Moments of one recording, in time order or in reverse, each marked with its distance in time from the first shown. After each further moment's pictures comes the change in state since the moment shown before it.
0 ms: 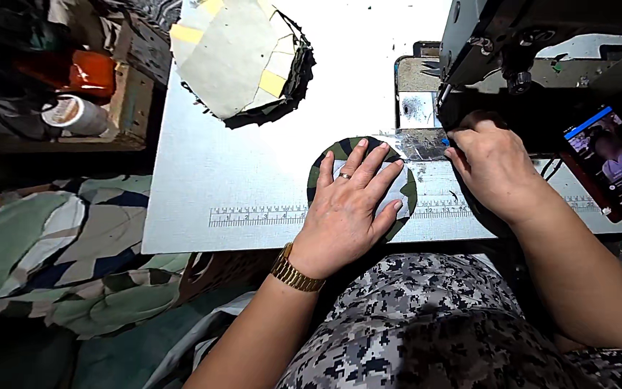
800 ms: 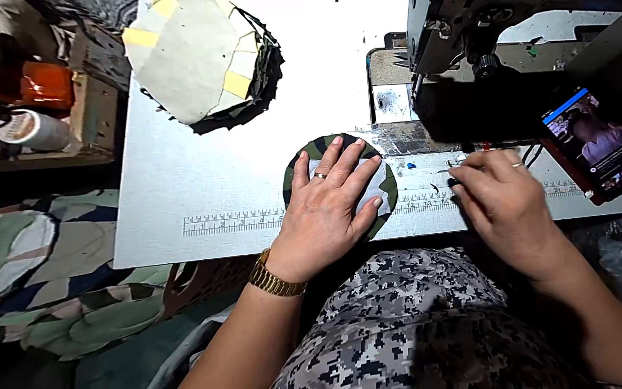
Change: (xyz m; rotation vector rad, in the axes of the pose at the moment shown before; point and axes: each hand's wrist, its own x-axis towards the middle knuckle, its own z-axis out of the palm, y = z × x) left_hand -0.002 -0.001 -0.001 0.021 0.010 0.013; right_hand -0.078 -0.009 -0.012 0.141 0.226 -0.074
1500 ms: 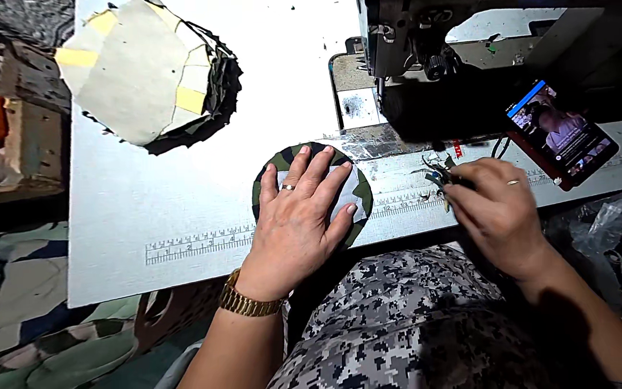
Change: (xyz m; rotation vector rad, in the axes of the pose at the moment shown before) left_hand -0.001 -0.003 0.003 0.014 0.003 -0.002; right_hand -0.034 0.010 -0.004 -0.094 0.087 -0.007
